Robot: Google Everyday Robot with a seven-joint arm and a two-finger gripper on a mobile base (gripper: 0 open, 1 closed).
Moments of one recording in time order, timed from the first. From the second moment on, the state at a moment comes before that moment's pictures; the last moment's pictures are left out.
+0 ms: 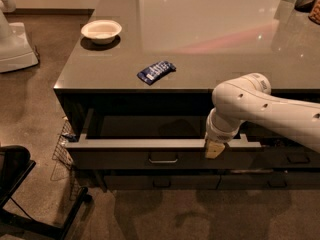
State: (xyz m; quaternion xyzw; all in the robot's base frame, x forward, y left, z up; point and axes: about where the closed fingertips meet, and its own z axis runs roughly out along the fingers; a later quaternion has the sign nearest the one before) arm 0.556 -0.185 0.649 -0.65 0.75 -0.04 0.10
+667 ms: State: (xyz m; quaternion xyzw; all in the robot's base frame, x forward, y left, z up) arm 0.531 -0.185 0.646 -0.64 0.76 -0.02 0.09
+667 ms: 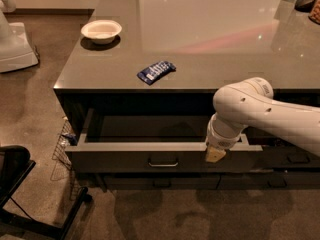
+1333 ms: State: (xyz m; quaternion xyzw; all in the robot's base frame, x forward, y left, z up) arm 0.504 -0.186 0.649 -0.64 0.76 -0.02 0.06
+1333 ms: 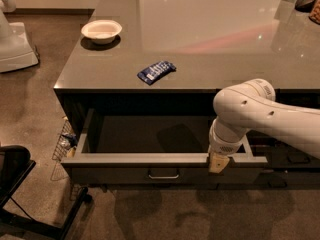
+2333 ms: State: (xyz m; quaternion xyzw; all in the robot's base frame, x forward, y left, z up) arm 0.463 -0.191 0.658 -0.65 0.76 0.01 0.00
